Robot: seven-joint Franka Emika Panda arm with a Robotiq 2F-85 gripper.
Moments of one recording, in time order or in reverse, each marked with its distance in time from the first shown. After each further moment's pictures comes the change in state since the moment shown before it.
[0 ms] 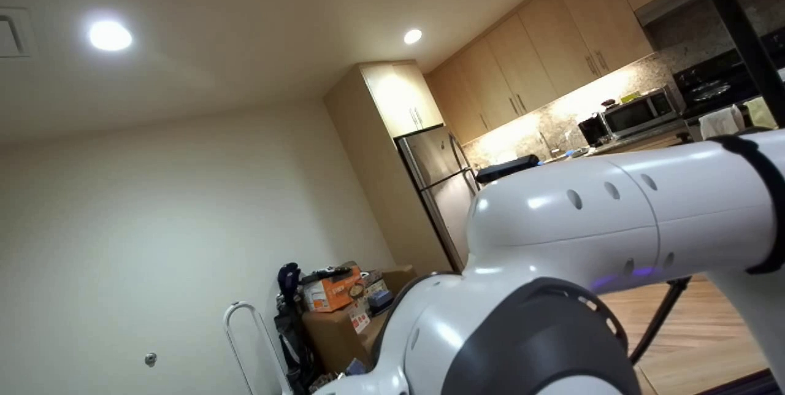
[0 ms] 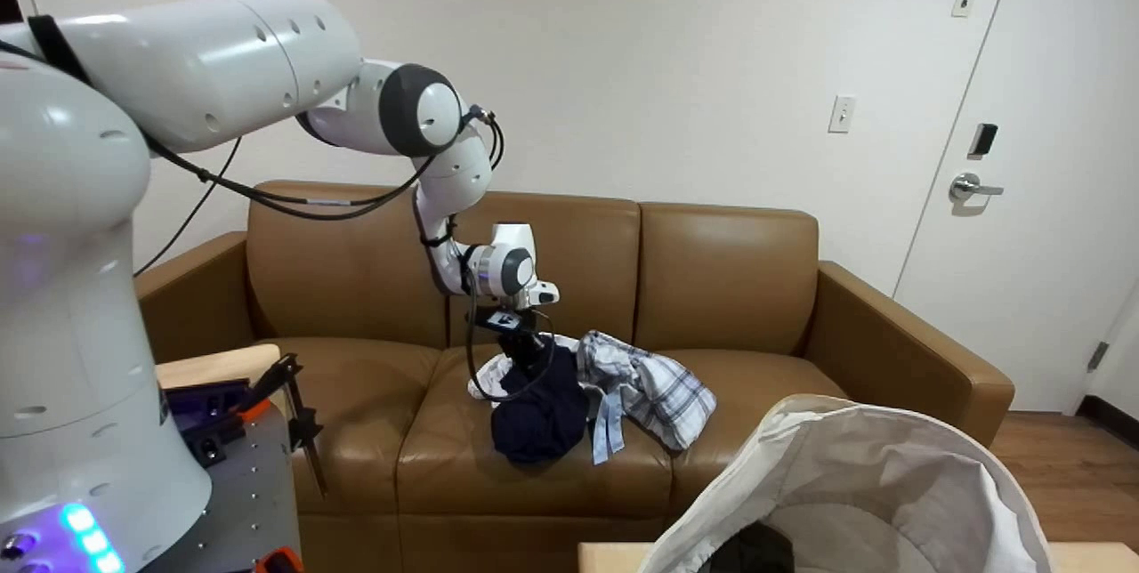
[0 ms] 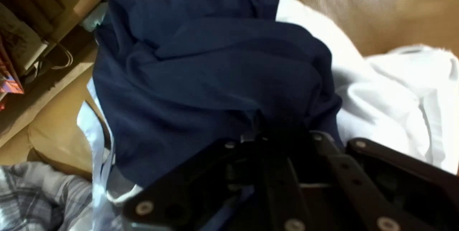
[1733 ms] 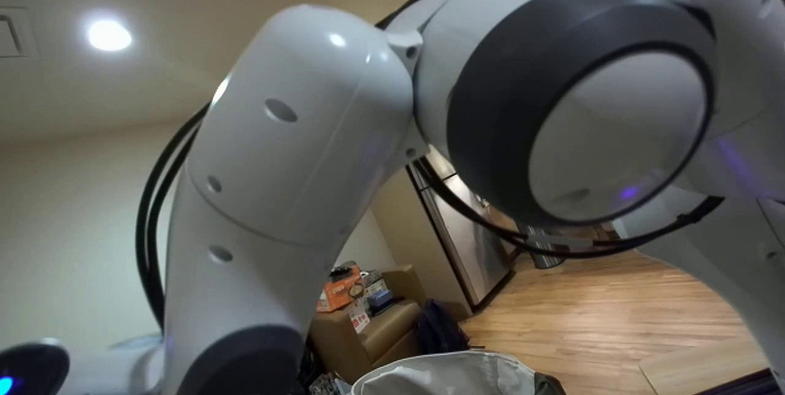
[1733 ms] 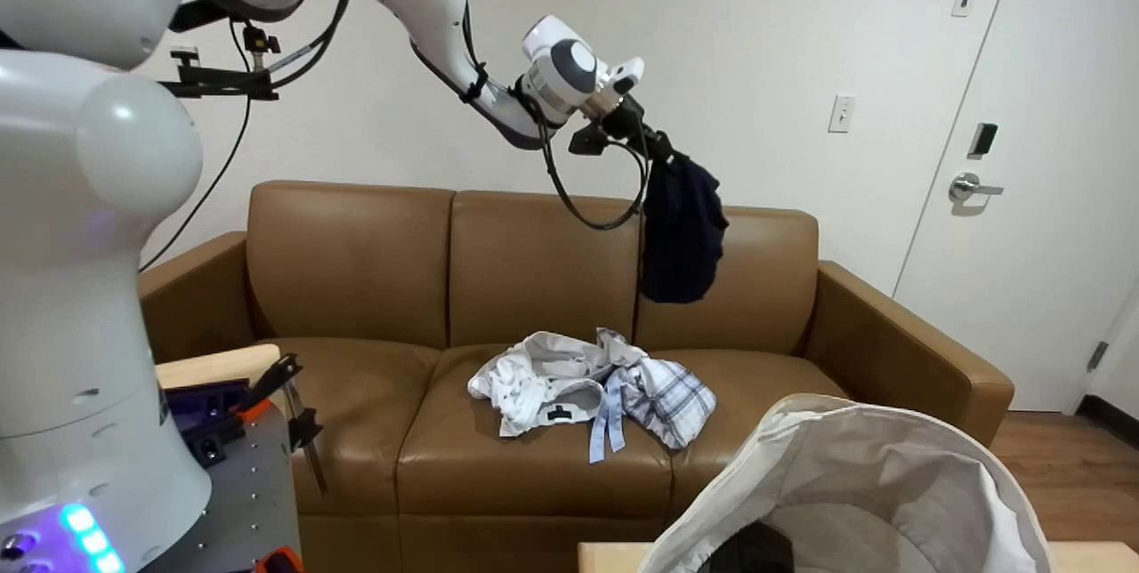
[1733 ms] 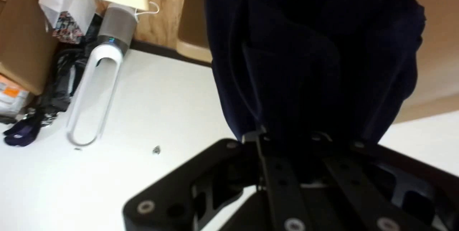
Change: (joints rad) arm 0.504 -0.493 -0.935 -0.286 -0.006 0.217 0.576
